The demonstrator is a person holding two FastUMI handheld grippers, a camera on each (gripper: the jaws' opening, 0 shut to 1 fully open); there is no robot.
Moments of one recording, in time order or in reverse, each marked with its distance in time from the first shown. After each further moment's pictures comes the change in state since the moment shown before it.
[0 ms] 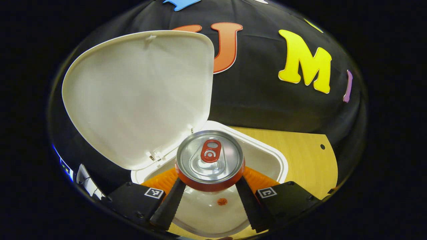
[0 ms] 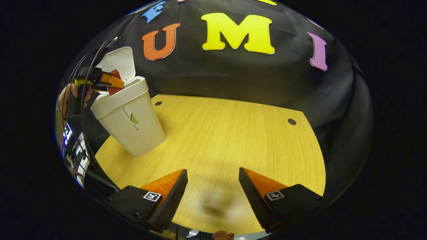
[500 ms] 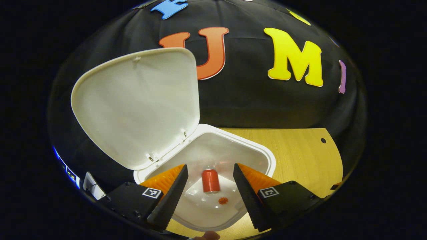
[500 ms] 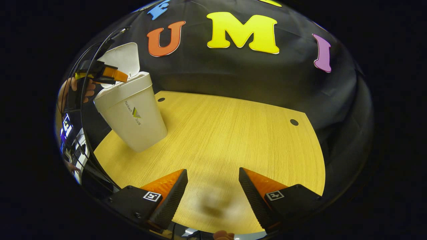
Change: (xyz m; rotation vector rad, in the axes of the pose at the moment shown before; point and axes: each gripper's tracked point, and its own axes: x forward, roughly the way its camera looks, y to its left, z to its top) left arm -0.028 -0.022 0.019 0.106 -0.098 0.009; right arm 0.003 0.004 -0.012 -0.019 0.017 0.027
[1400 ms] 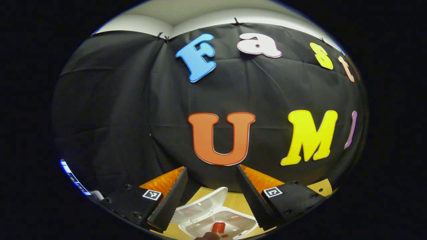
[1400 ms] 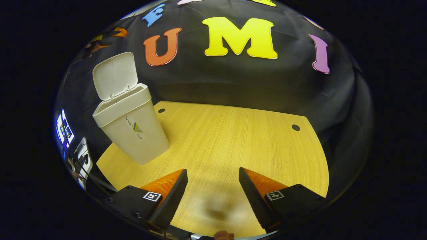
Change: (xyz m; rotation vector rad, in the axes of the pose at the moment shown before) left arm -0.073 0.113 0.232 -0.181 -0.440 0.198; right arm 0.002 0.012 0.033 0.032 -0.073 0.007
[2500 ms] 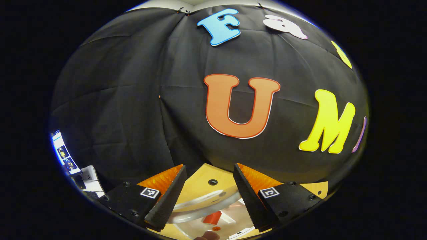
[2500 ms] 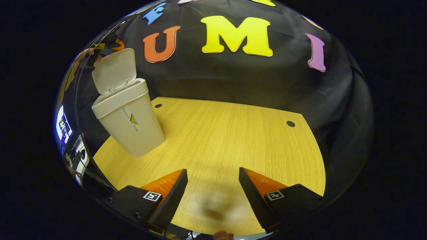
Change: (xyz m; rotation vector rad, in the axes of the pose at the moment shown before) left arm 0.007 -0.013 -0.124 -0.078 0.237 0.044; right arm -0.010 -0.029 -0.021 -0.002 0.016 -0.030
